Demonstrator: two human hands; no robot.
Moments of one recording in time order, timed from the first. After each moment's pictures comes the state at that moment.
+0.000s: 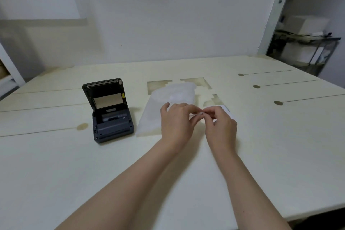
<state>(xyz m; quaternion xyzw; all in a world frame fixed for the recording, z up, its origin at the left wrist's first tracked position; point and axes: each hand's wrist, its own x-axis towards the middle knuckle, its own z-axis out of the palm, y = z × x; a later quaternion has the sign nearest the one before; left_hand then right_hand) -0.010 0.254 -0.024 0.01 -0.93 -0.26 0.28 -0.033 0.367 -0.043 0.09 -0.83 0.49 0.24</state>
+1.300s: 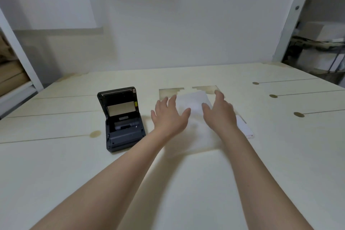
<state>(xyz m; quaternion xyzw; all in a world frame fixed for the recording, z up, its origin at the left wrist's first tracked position) -0.043 0.194 -0.010 0.19 -0.93 -0.29 0.12 -0.084 0.326 0.008 0.09 -0.93 0.35 0.09</state>
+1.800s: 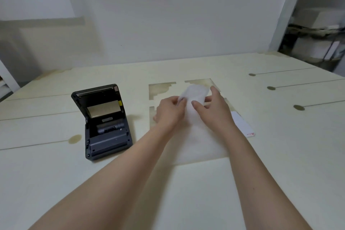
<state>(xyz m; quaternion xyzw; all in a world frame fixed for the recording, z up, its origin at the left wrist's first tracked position) -0.083 0.211 -0.021 0.20 -0.81 -0.52 0.17 -0.110 0.336 -0.016 0.11 -0.87 0.48 0.03</state>
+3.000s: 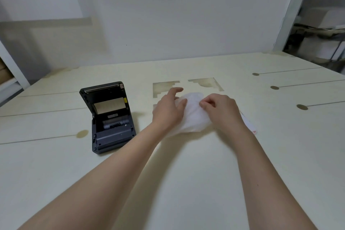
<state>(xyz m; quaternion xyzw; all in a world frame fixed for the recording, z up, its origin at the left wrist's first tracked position) -0.062 0.197 -0.016 0.12 -0.89 -0.40 0.17 -0.101 0.348 -0.008 0.16 -0.90 0.40 0.07</state>
